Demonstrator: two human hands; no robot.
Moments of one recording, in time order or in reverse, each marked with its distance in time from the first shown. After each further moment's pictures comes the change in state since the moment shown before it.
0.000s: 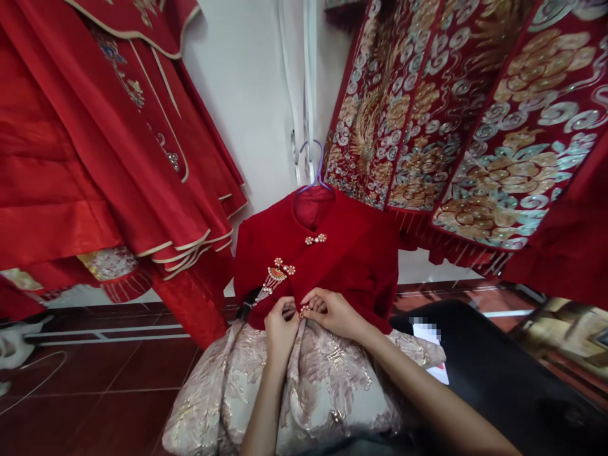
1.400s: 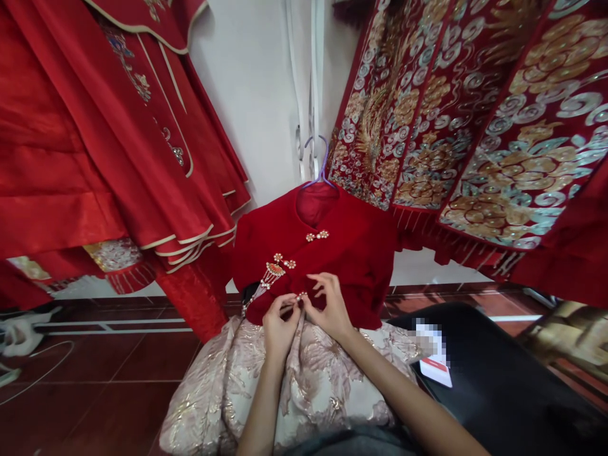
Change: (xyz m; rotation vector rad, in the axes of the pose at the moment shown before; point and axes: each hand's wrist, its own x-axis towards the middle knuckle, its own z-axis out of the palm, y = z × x) left_hand -0.005 -0.013 -0.004 0.032 0.039 0.131; right_hand 0.002 0.022 0.027 -0.096 0.494 -0.298
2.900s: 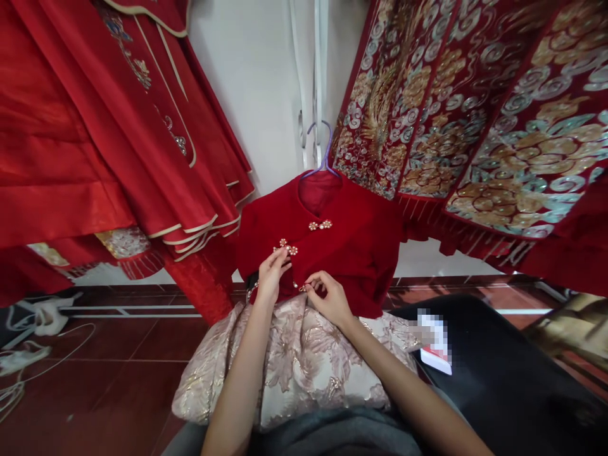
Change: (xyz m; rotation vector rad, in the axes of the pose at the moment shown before) left_hand 0.084 0.017 0.003 -0.595 0.066 -0.327; right_hand -0.003 0.004 0.004 -0.012 -0.130 0.152
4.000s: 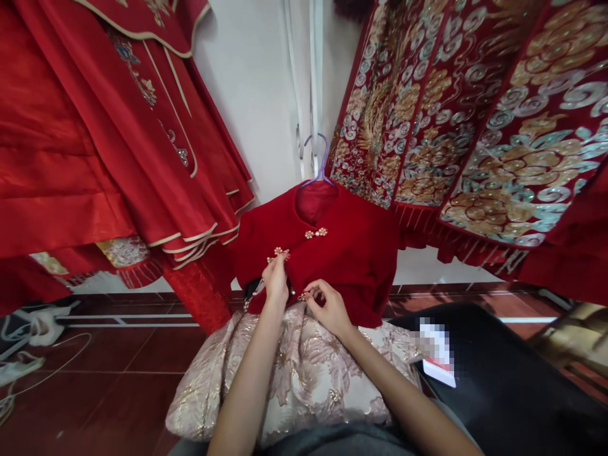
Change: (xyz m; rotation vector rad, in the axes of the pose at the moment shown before) left_hand 0.010 -0.011 0.030 -0.050 0.197 0.075; right_hand -0.001 0.004 0.000 0.031 0.004 0.012
